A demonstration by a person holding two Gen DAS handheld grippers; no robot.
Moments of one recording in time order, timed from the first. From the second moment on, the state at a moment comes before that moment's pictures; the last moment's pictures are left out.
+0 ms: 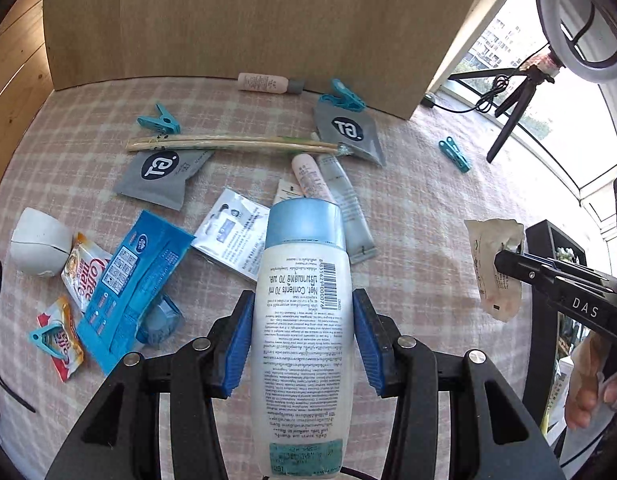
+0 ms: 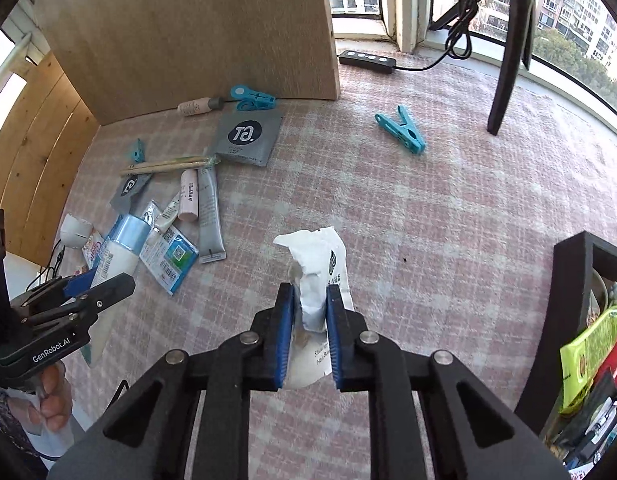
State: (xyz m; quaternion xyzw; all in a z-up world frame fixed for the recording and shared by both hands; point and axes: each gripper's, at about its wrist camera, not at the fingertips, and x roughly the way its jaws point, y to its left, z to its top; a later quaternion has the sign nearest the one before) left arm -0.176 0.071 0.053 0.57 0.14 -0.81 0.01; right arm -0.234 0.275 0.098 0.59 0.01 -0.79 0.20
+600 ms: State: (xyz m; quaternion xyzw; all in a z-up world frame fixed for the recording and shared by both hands) left arm -0.163 0.270 0.124 0.53 0.08 -0.83 -0.15; right arm -0.155 0.486 0.166 0.54 -0.09 -0.83 0.07
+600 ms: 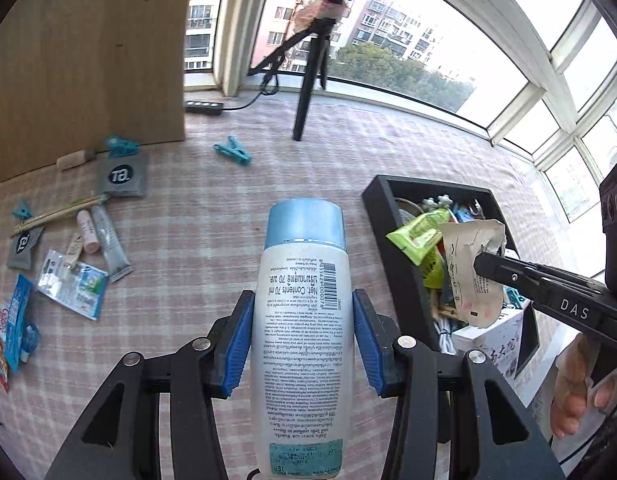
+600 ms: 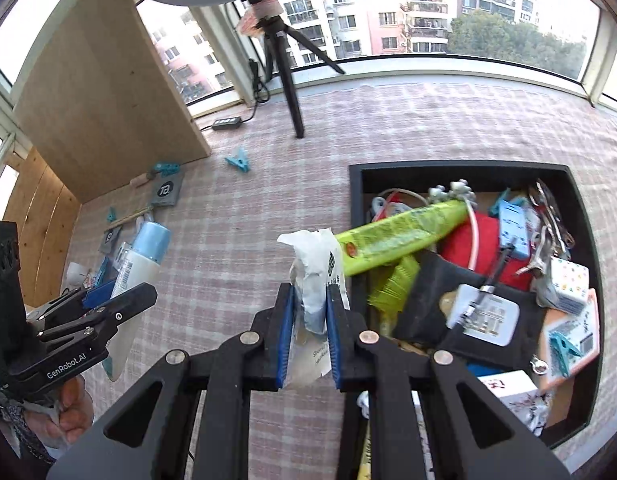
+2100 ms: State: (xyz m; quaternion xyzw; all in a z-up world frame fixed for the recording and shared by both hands) left arm -0.151 0.489 0.161 0.50 0.00 -0.83 -0.24; right arm -0.059 0.677 0.179 0.52 -0.14 -0.84 -0.05
